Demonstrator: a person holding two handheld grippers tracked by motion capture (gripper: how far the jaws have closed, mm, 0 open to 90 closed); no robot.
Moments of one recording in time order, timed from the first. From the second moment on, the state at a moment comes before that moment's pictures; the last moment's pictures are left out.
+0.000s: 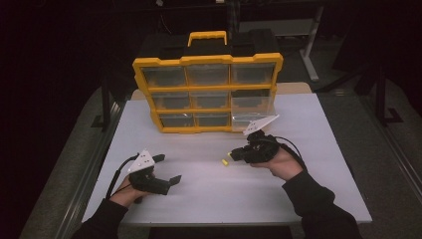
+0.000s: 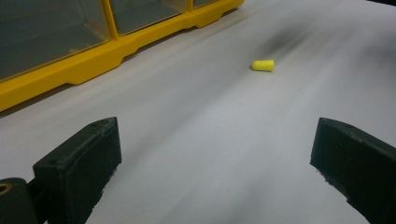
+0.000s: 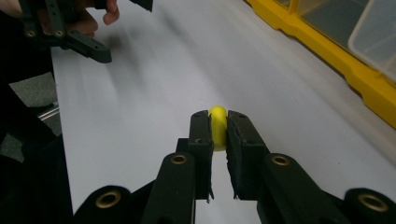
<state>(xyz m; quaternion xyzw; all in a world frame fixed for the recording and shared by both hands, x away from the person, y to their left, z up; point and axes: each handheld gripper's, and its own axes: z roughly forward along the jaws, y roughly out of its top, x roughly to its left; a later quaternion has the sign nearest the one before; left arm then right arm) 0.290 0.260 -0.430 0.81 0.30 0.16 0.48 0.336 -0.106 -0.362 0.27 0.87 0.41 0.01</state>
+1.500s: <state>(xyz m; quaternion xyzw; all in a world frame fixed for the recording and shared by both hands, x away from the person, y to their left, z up) 0.290 0.259 -0.432 0.81 0.30 0.16 0.47 0.364 -0.133 -0.254 0.26 0.86 0.43 0.02</state>
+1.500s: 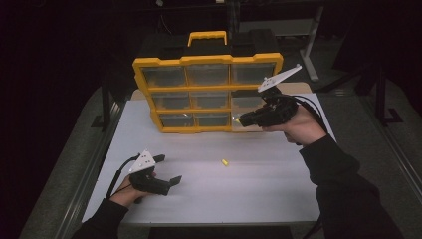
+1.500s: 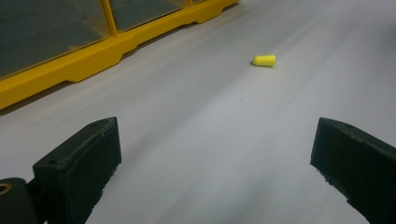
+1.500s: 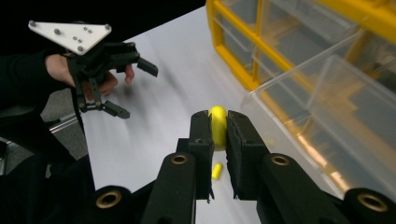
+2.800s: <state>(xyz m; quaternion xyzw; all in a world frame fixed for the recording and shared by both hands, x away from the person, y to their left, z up) 0.289 0.260 -0.431 0.81 0.29 0.16 0.48 0.427 -0.139 -0.262 0.34 0.88 0.32 0.05</state>
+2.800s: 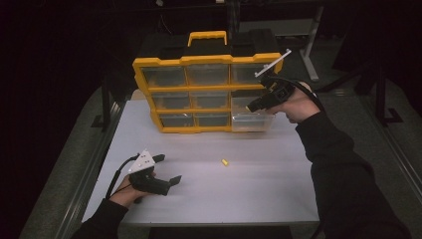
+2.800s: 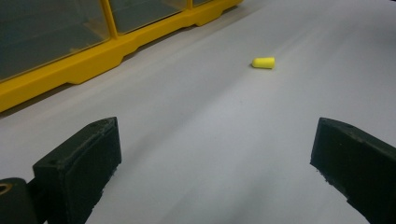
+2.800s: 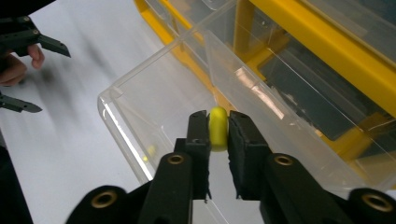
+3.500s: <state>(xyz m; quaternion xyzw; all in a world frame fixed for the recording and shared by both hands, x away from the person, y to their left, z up) 0.289 0.260 -0.431 0.81 0.30 0.16 0.48 0.407 -0.142 -0.240 0.32 0.87 0.37 0.03</state>
